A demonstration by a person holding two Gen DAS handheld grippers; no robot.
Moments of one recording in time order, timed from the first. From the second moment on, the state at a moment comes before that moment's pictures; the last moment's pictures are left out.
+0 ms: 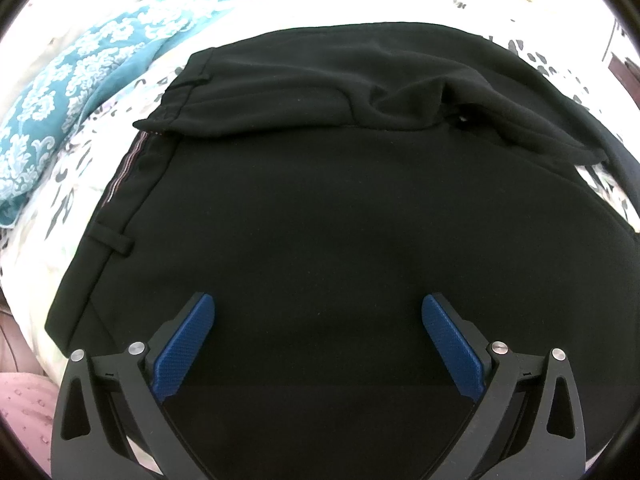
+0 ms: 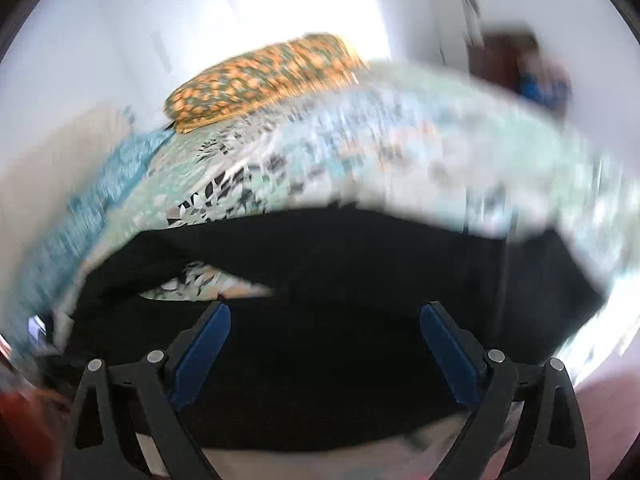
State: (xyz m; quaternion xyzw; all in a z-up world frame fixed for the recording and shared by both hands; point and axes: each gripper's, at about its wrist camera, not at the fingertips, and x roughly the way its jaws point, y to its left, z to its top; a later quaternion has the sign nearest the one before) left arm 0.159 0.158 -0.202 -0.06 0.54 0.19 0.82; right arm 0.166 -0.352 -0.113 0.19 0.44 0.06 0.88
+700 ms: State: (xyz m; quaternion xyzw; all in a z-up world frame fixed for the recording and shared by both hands) left arm 0.156 0.157 -0.201 -0.07 0.53 0.19 0.83; right arm 0.218 -0.433 -0.188 0.39 0.43 -0.06 0.81
